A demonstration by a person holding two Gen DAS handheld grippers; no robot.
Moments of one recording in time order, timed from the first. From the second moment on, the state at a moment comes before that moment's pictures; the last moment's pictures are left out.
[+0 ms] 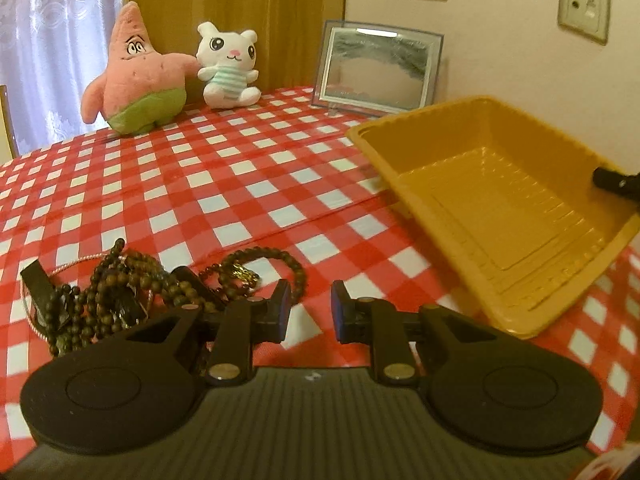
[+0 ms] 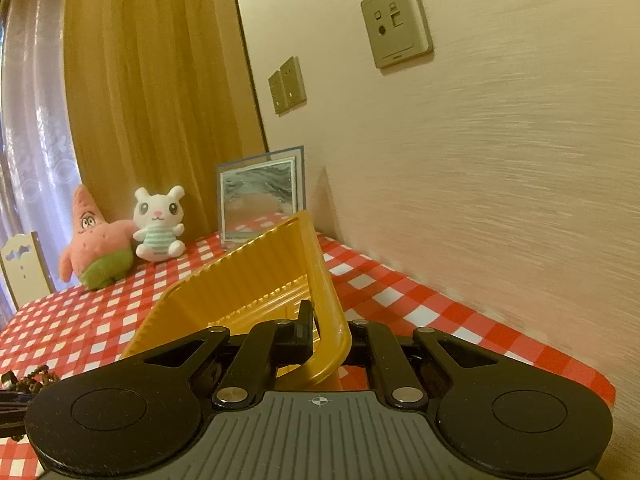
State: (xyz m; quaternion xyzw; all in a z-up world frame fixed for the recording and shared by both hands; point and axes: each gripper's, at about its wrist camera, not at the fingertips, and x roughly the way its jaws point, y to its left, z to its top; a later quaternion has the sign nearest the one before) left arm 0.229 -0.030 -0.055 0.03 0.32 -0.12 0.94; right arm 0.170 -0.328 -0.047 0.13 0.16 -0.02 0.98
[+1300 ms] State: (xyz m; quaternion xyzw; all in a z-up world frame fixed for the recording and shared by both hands) left arm 0.235 -0.039 0.030 -0.08 0.25 -0.21 0.94; right arm 0.182 -0.321 -0.051 0.14 0.17 -0.01 0.98
